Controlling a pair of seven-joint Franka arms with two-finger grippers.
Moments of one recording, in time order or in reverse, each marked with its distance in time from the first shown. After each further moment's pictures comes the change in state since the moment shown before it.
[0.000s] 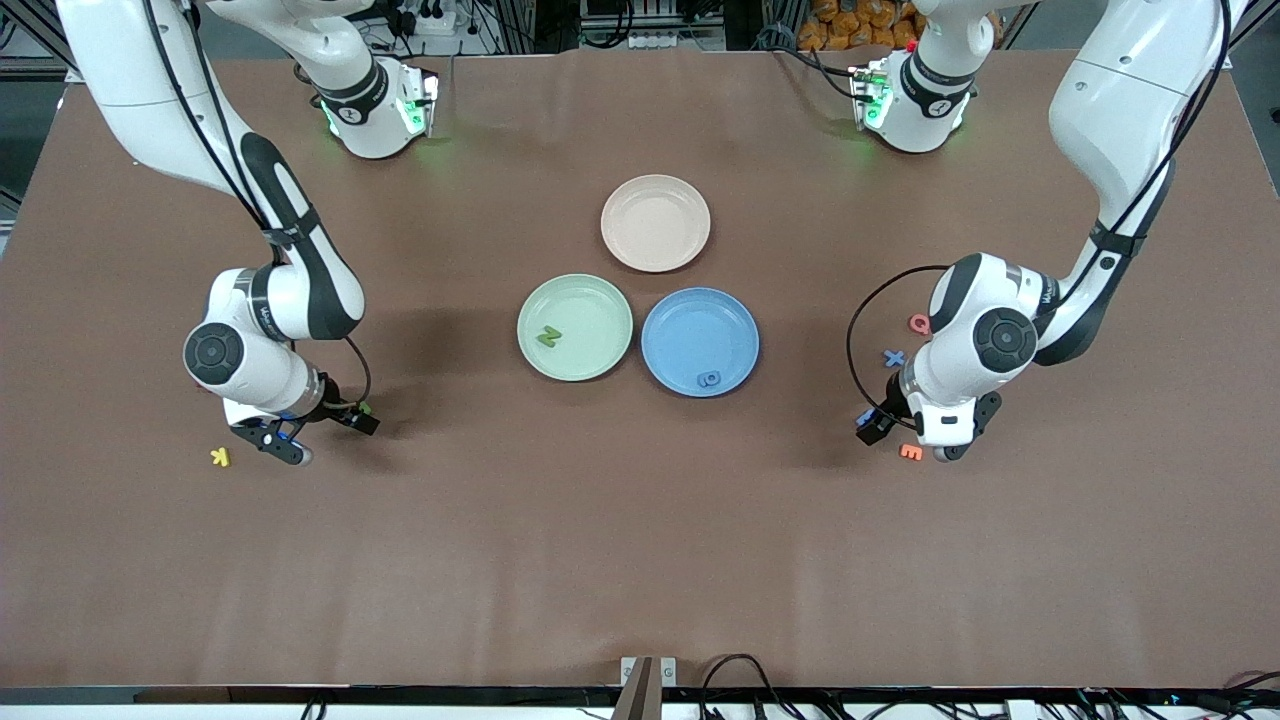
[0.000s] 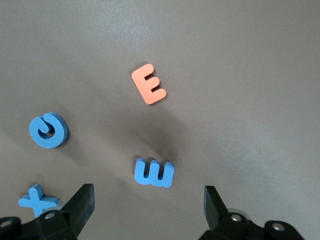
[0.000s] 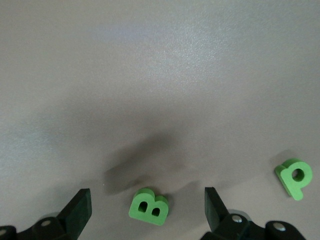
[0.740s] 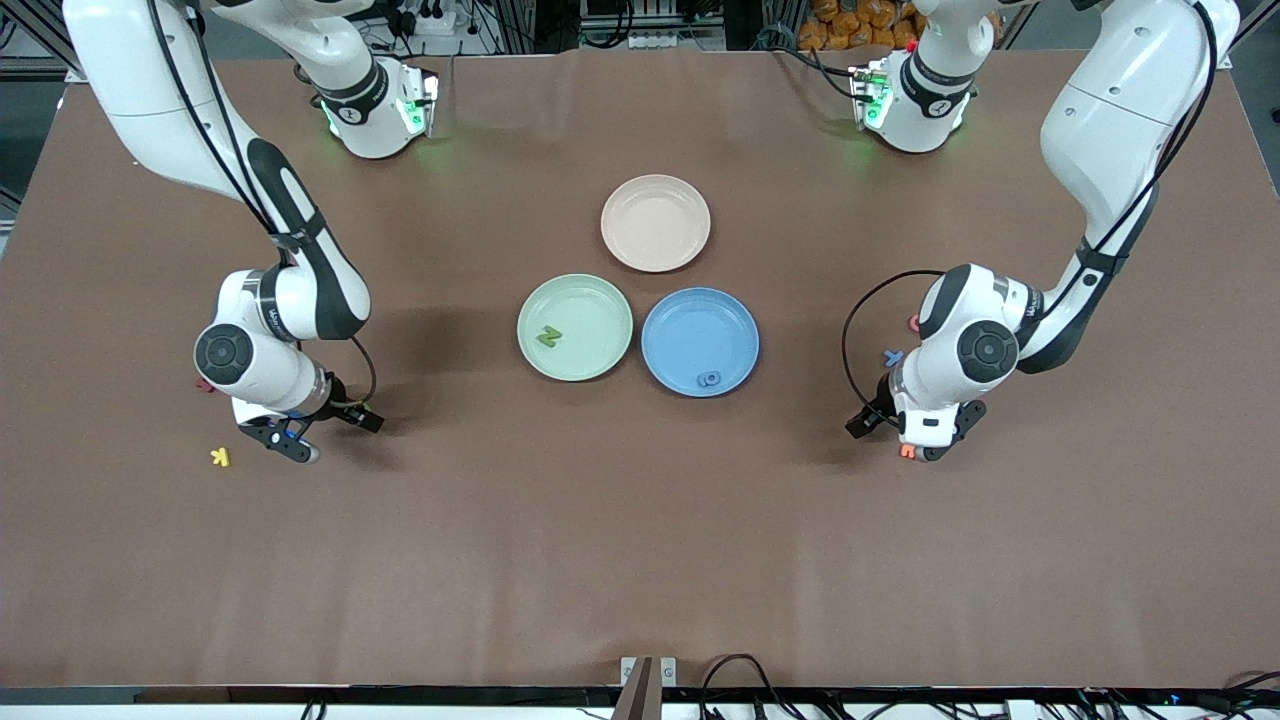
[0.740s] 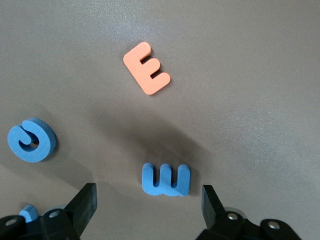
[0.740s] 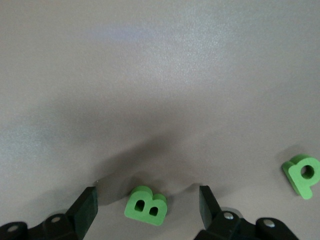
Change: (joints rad) left arm 0.002 0.061 0.001 -0.001 0.039 0.011 0.083; right arm 0.000 0.010 0.005 -0.019 0.000 0.022 -0.001
